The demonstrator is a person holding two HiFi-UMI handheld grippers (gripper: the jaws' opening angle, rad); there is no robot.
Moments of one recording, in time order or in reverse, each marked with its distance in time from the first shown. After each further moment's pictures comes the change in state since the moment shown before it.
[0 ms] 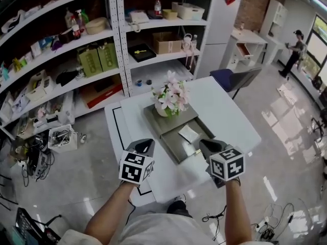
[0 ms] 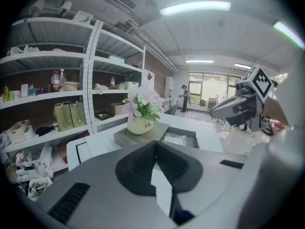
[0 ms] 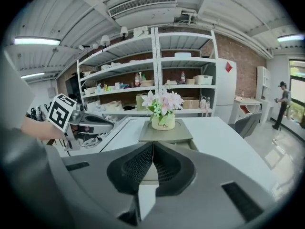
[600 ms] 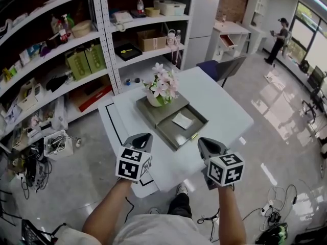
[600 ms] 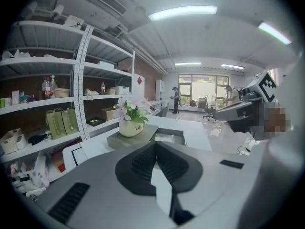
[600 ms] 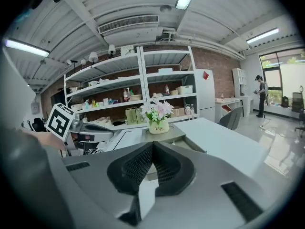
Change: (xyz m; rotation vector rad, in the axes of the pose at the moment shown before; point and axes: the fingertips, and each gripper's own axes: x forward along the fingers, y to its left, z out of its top) left arm -0.034 -0.027 -0.002 0.083 -0.041 -0.096; right arm -0.057 0.041 -0.026 0.157 -0.189 -0.158
